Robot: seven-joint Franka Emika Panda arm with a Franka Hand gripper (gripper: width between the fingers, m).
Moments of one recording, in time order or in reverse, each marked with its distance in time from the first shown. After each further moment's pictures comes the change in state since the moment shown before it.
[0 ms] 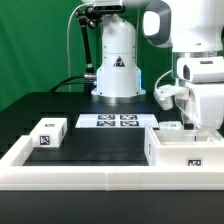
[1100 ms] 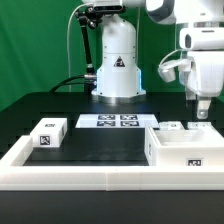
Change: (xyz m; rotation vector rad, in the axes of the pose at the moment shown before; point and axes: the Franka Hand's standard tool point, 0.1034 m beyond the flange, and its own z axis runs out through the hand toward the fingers) arm 0.008 -0.021 -0.045 -0.031 -0.014 0.052
